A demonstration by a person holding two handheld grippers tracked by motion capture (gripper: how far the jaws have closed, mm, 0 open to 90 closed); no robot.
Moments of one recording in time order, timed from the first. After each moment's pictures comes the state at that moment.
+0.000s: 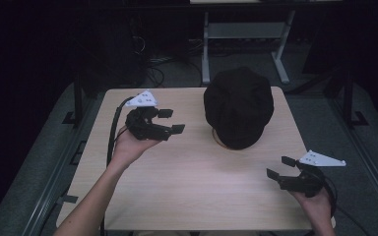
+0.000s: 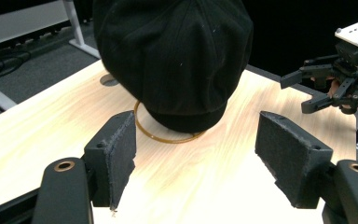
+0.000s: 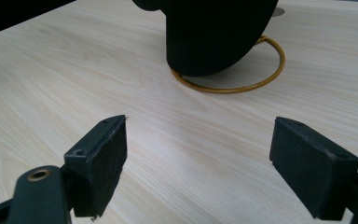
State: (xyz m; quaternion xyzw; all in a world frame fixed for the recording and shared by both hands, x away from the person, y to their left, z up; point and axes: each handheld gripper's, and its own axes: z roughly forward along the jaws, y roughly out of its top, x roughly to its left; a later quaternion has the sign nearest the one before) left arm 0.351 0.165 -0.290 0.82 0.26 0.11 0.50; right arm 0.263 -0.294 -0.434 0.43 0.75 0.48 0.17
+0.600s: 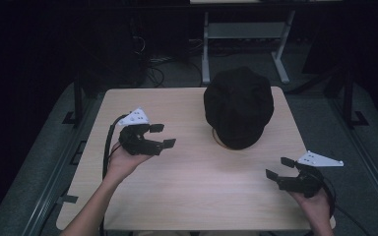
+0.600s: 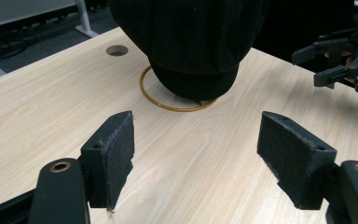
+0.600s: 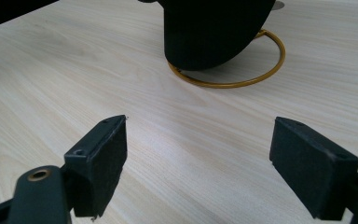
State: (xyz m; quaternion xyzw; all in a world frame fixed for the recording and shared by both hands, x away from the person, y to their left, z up) left arm 0.336 0.188 -0.334 0.82 0.28 0.11 0.50; right arm 0.263 -0.292 -0.438 0.43 0.75 0.47 0.16
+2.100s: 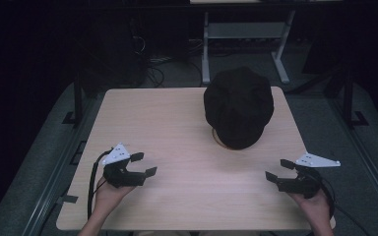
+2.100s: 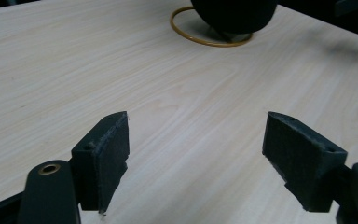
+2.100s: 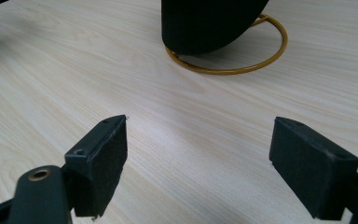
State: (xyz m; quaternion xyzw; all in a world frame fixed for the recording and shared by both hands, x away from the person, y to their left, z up) left arm 0.290 0.240 -0.418 0.80 0.34 0.14 0.48; right arm 0.265 -0.292 -0.445 0.43 0.76 0.45 0.16
